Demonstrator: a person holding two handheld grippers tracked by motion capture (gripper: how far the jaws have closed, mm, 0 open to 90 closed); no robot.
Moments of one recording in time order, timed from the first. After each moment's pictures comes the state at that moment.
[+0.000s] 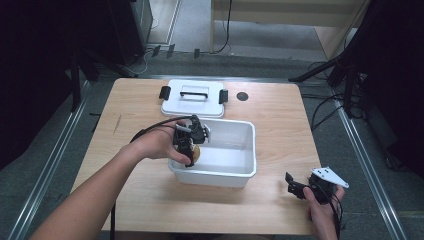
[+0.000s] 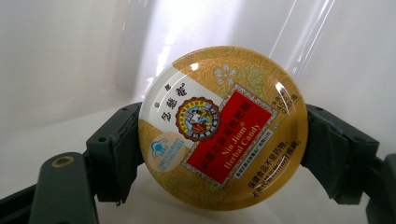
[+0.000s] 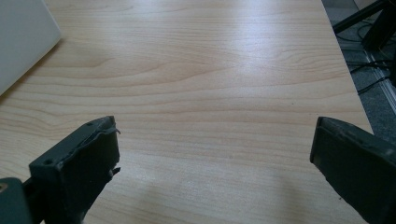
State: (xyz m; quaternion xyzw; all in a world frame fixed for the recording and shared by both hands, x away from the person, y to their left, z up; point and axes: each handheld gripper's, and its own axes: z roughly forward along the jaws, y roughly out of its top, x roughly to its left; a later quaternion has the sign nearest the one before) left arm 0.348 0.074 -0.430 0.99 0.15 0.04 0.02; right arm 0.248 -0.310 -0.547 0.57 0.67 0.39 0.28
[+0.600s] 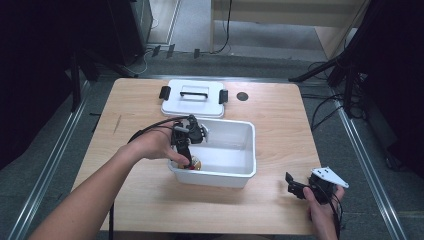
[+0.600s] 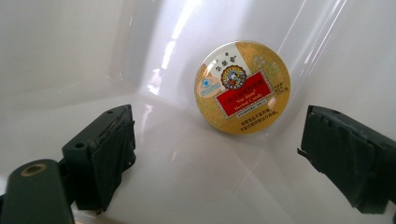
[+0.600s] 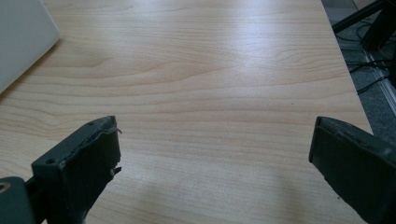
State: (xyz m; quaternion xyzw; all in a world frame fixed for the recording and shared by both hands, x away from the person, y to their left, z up) left arm 0.346 0.080 -0.429 0.98 0.16 0.06 0.02; right arm 0.248 -0.310 -0.547 0.57 0.67 0.38 0.28
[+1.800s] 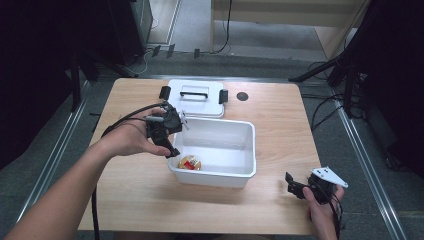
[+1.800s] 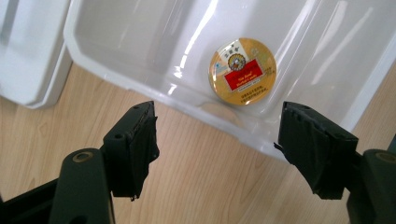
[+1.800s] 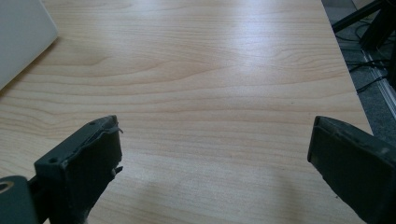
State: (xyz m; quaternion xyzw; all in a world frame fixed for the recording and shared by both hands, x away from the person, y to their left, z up) left arm 0.329 0.135 -0.370 0.97 0.19 0.08 0.10; right arm 0.248 -0.309 -0.548 0.57 0.67 0.38 0.28
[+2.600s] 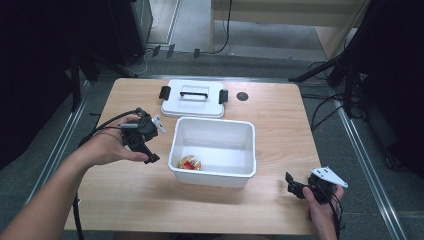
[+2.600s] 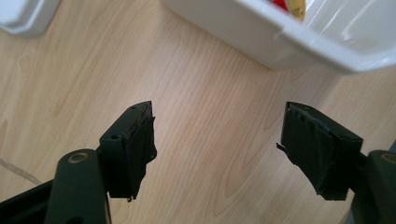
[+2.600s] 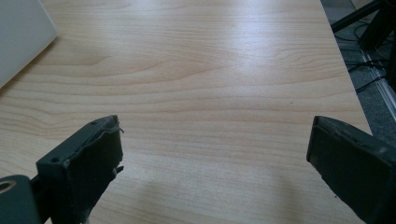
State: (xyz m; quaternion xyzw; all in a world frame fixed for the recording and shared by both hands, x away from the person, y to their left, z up) left arm 0.317 0.195 -0.400 0.96 0.26 0.06 0.10; right arm 0.248 -0.309 -0.548 0.57 0.67 0.38 0.28
